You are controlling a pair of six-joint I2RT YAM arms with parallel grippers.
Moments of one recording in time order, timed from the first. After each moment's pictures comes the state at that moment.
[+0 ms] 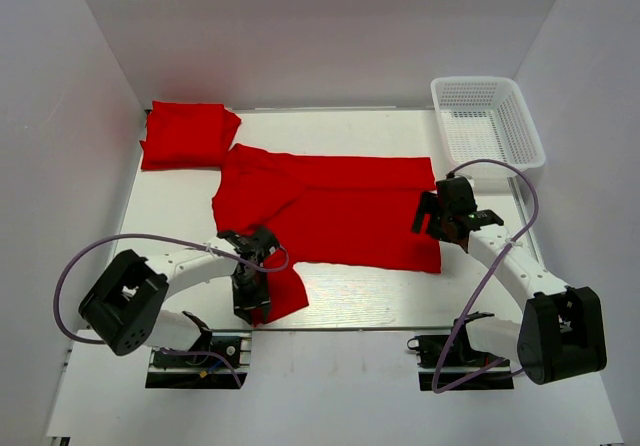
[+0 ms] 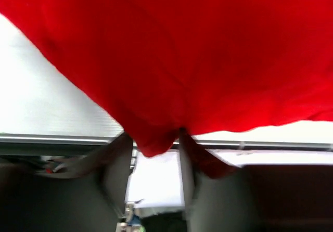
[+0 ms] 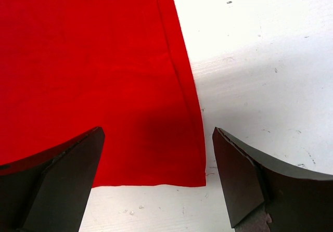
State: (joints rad) left arm -0.70 1.37 0.62 -0.87 0.12 -0.83; right arm 0.25 1.19 0.71 -0.48 0.18 0.42
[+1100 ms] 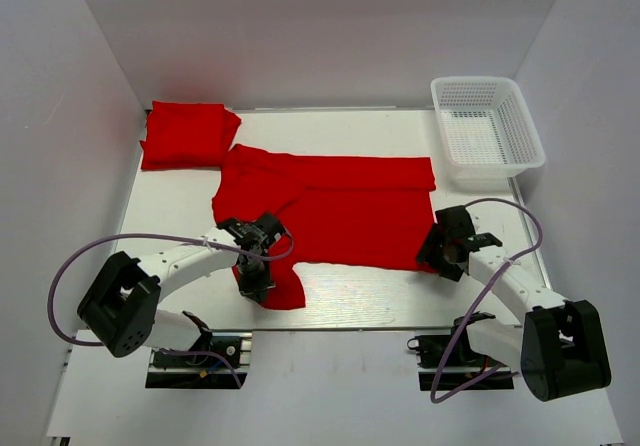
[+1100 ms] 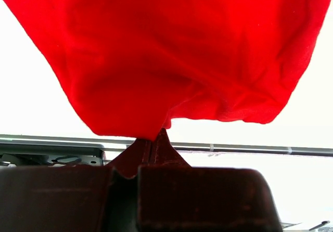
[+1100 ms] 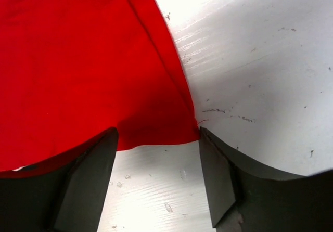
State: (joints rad) left arm -0.71 1.36 0.76 -0.92 0.02 -0.85; right arm 0.25 1.11 0.51 -0.55 0.12 0.67
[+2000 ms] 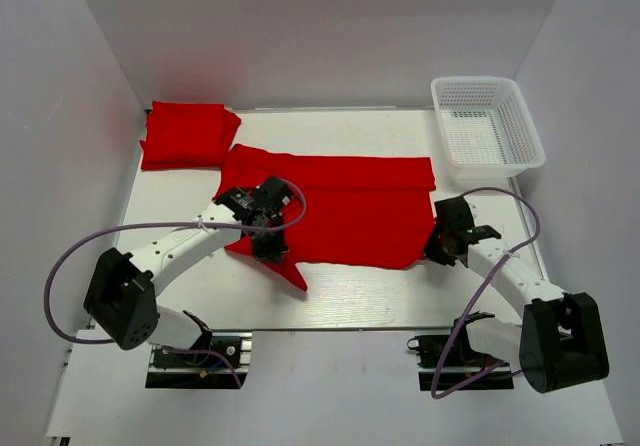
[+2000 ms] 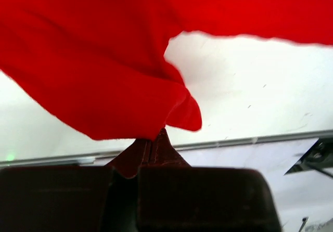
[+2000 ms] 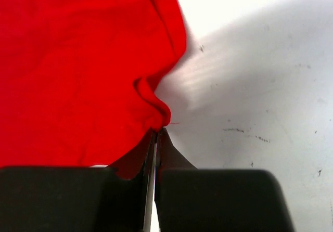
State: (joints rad) left arm -0.69 1.40 1.05 -0.95 0.01 -0.77; right arm 0.25 1.14 0.56 -0.52 0.11 0.65
